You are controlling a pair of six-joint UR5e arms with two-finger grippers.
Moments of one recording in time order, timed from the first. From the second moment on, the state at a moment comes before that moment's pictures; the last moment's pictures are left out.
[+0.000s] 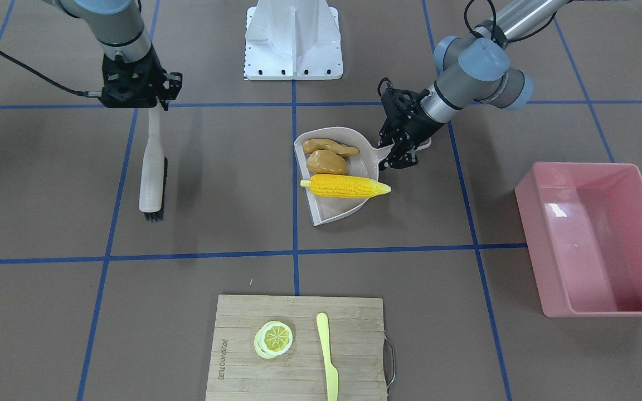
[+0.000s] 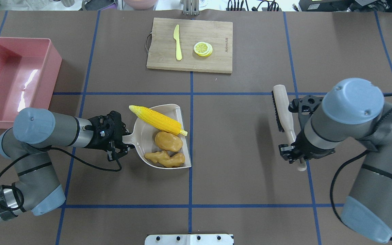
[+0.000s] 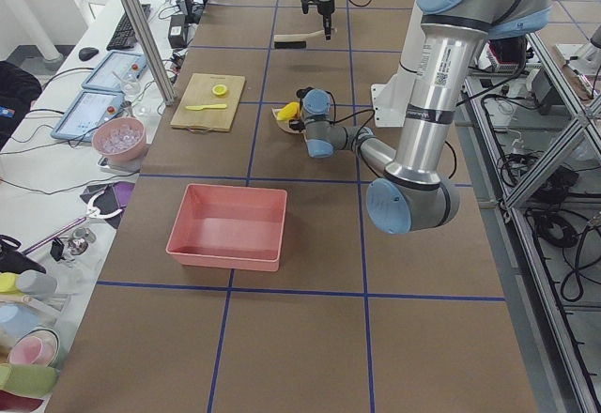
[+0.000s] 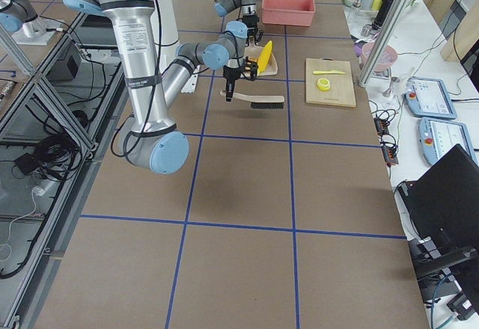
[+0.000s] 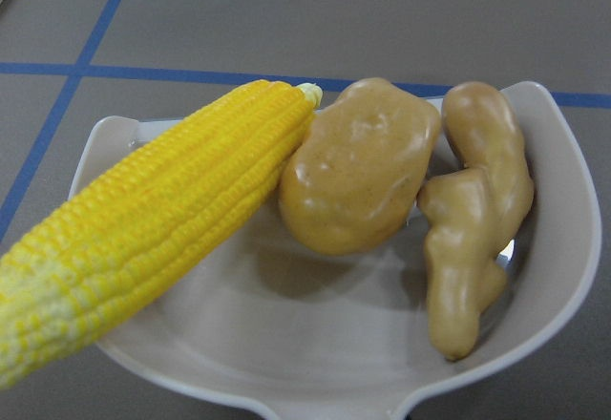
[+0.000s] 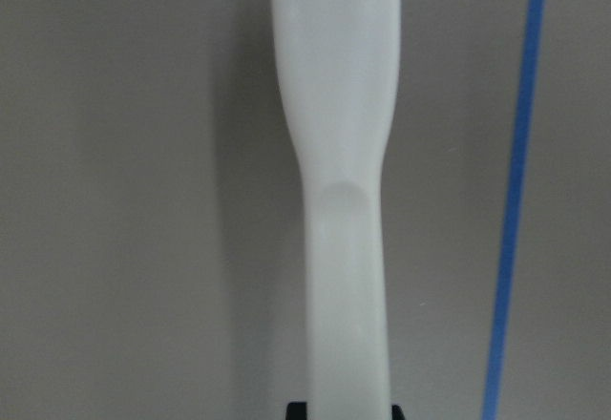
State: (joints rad) left arm -0.54 -1.84 -1.65 -2.51 -1.94 0.07; right arm 0.61 -1.40 2.19 -1.80 2.04 1.03
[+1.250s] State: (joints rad) left arm -0.54 -1.85 -1.65 -2.51 -1.94 0.07; right arm 0.83 -1.99 2.08 -1.17 2.16 0.82
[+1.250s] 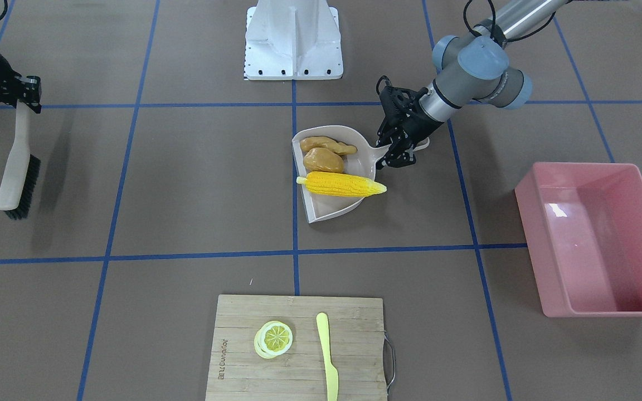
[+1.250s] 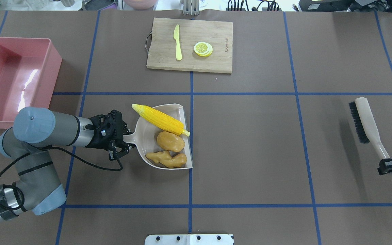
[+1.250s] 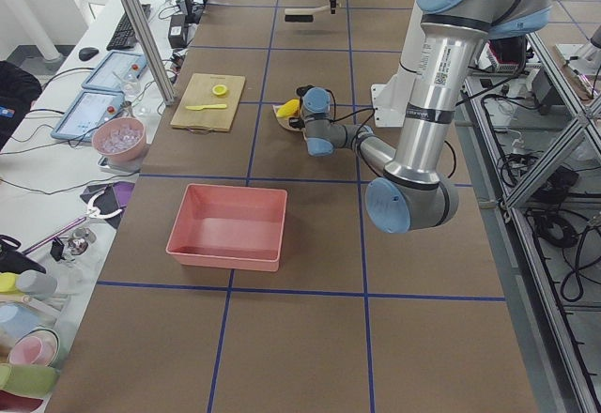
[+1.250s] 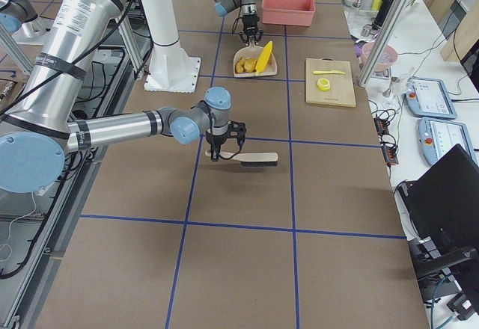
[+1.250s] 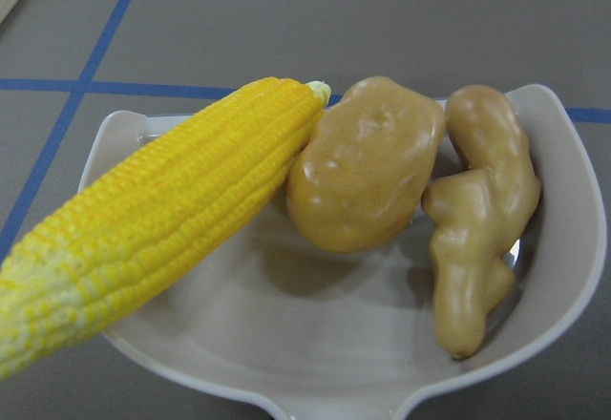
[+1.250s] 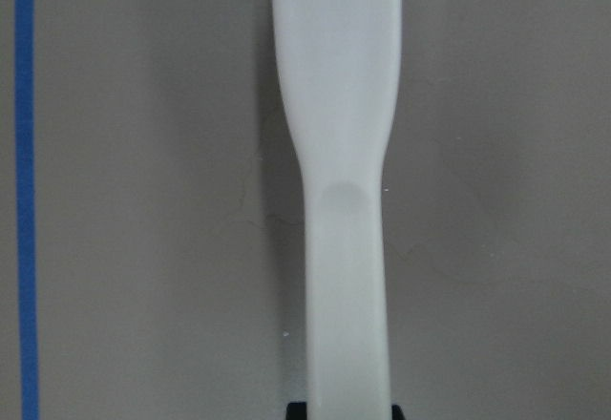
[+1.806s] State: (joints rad) left arm -0.59 -1.85 -1.71 -2.52 -1.94 0.02; right arm 0.95 -2.04 1.84 -0.92 2.26 0.69
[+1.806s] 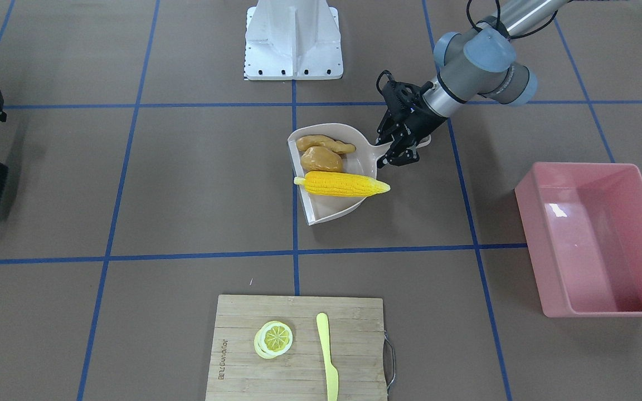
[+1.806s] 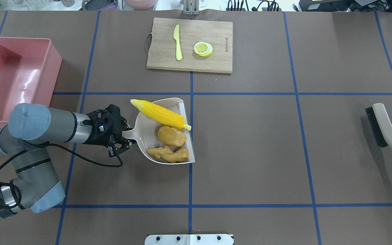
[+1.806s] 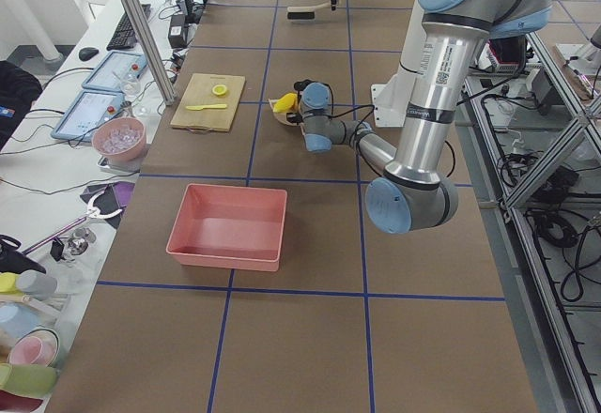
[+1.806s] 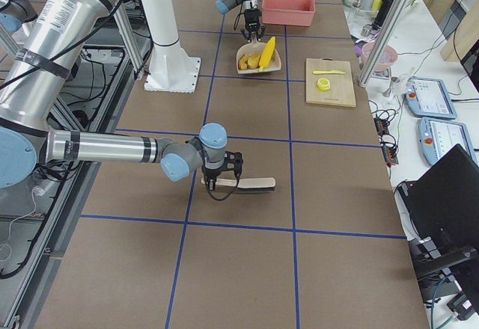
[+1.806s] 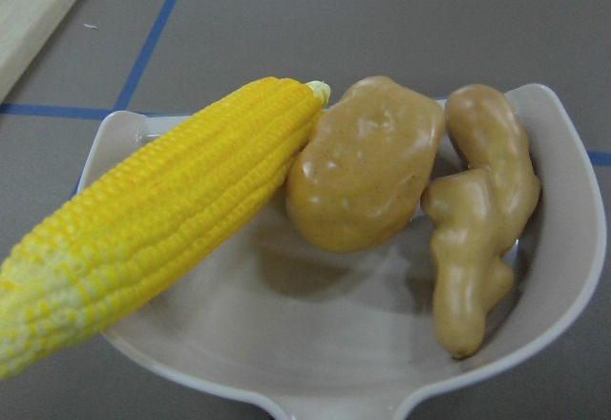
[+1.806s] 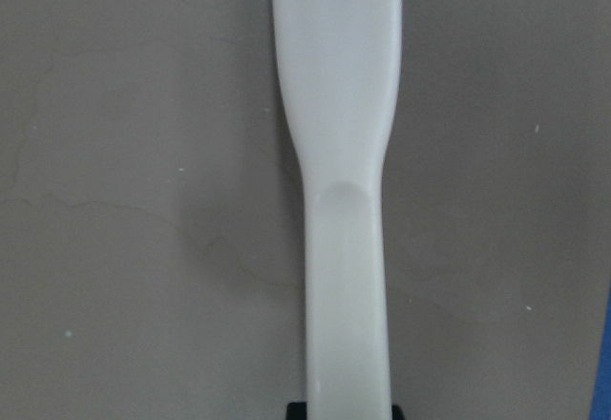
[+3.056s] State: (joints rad) left arm -0.74 -1.81 -1.79 -2.58 -1.67 -0.14; right arm 0.97 -2.05 1.79 -0.88 2.29 0.69
